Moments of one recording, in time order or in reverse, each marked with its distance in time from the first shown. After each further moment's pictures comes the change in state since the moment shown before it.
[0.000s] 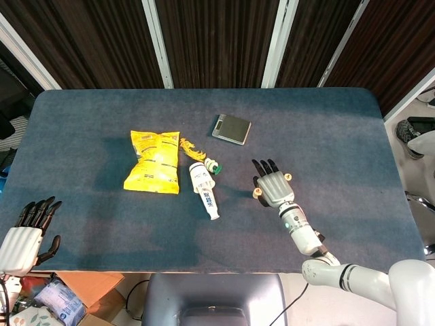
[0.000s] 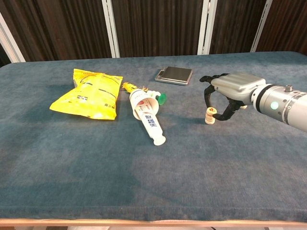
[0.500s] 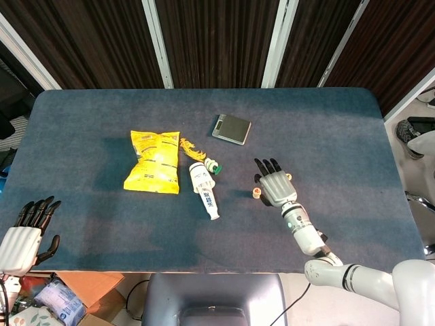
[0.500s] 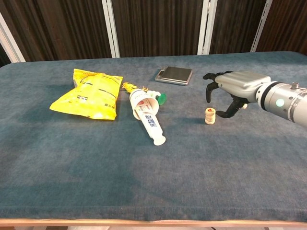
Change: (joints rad) left arm 0.001 0.001 -0.001 0.003 0.000 0.002 -0.003; right arm -0.013 0.030 -0.006 -0.013 -0.002 0.025 0.027
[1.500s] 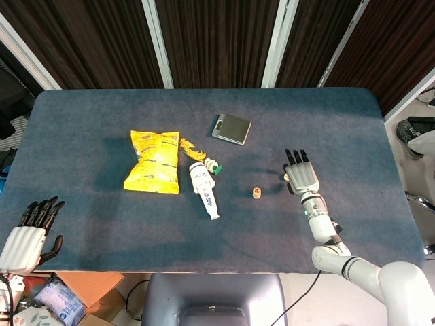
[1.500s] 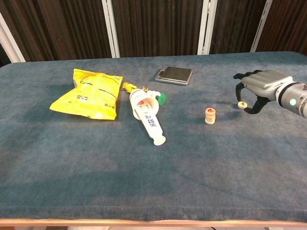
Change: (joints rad) left arm -0.007 -0.015 0.000 -0.002 -0.002 -0.013 0.038; right arm 0.010 -0.107 0.005 0.367 0.053 -0.086 -0.010
